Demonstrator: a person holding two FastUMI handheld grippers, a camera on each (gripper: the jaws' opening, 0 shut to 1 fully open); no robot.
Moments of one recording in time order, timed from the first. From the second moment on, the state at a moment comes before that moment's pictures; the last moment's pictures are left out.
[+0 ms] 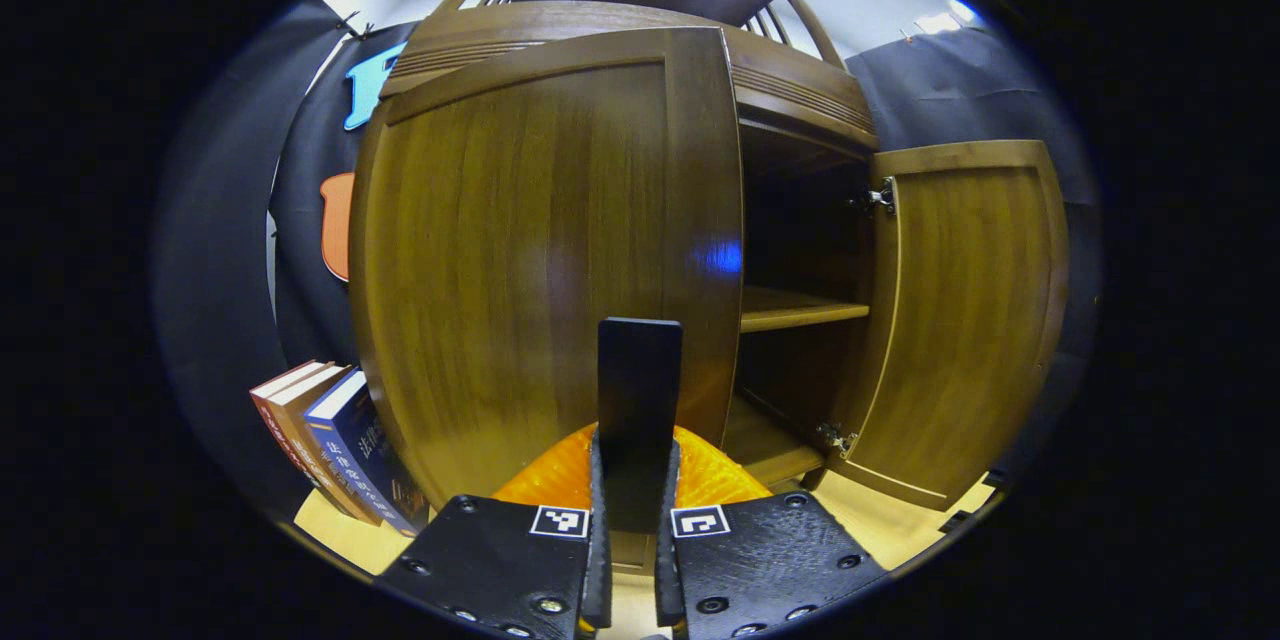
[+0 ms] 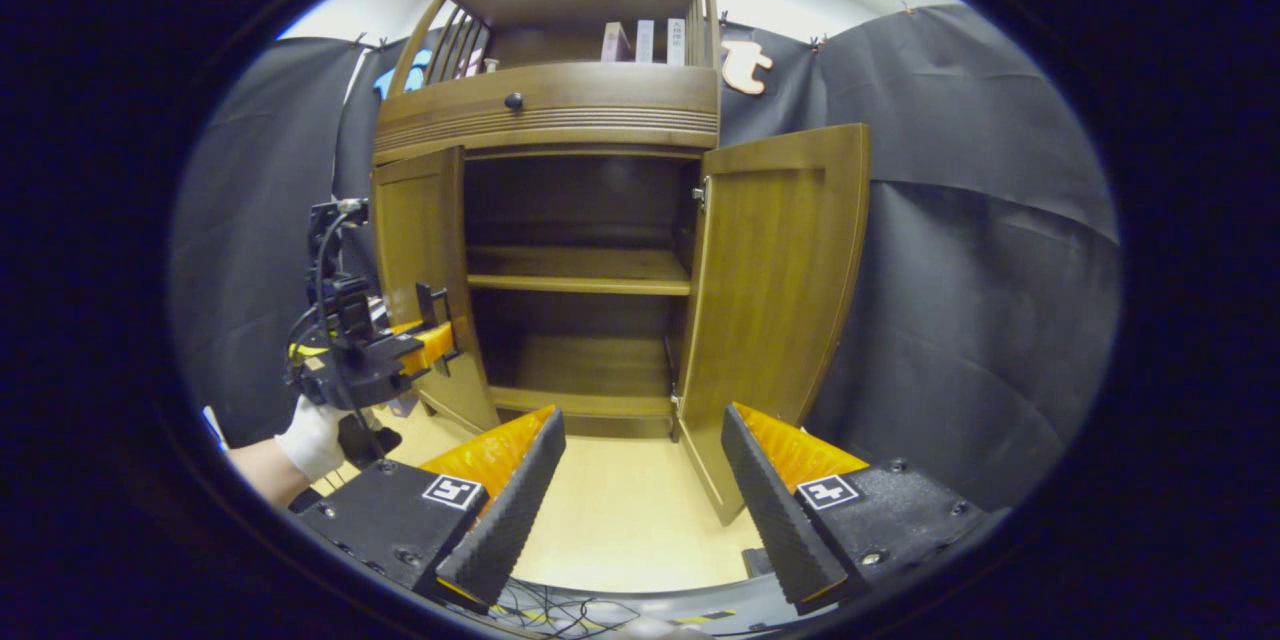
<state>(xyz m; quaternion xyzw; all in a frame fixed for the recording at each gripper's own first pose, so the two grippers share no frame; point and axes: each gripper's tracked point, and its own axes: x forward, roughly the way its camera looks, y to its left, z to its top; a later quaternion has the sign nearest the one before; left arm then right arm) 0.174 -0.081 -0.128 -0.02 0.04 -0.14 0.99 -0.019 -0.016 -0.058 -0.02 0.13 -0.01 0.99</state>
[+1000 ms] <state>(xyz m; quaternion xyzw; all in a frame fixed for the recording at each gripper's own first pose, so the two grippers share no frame) 0.093 0.013 -0.134 -0.03 0.04 -0.08 1.00 -0.003 0.045 -0.064 -0.02 0.14 0.08 0.99</state>
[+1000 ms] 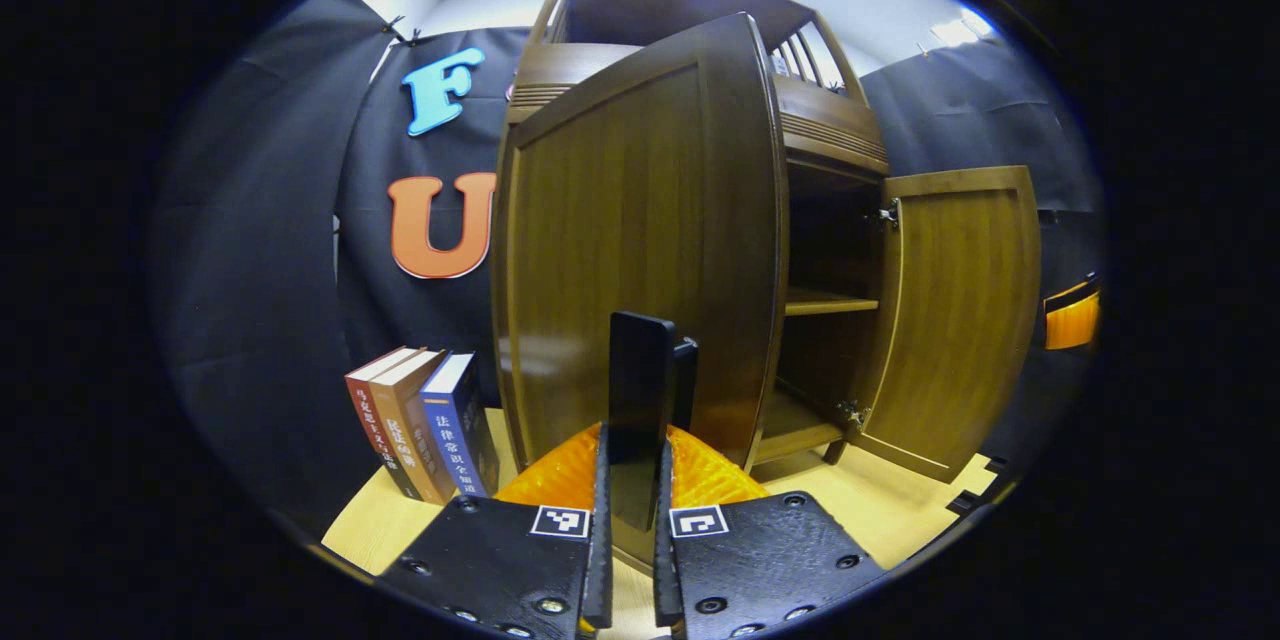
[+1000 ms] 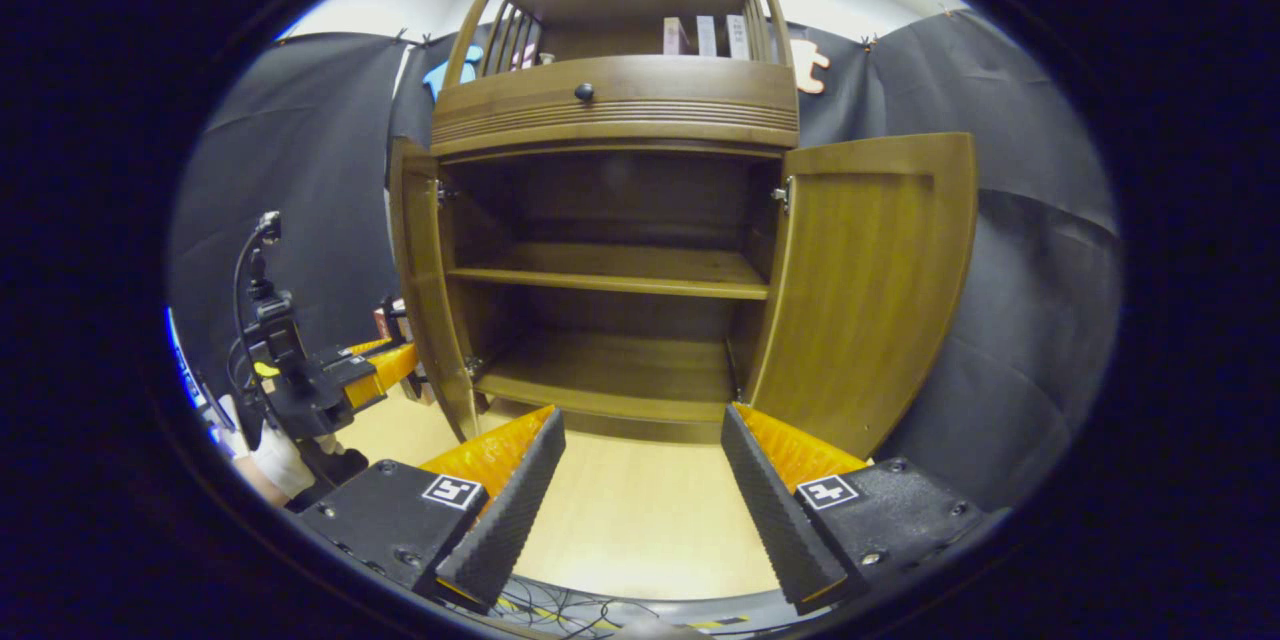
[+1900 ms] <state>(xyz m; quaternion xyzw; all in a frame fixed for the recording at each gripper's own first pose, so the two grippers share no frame) 0.074 0.131 -0.144 -0.03 0.04 0.00 1.00 -0.002 0.070 -0.078 -0.03 0.16 0.12 0.98</state>
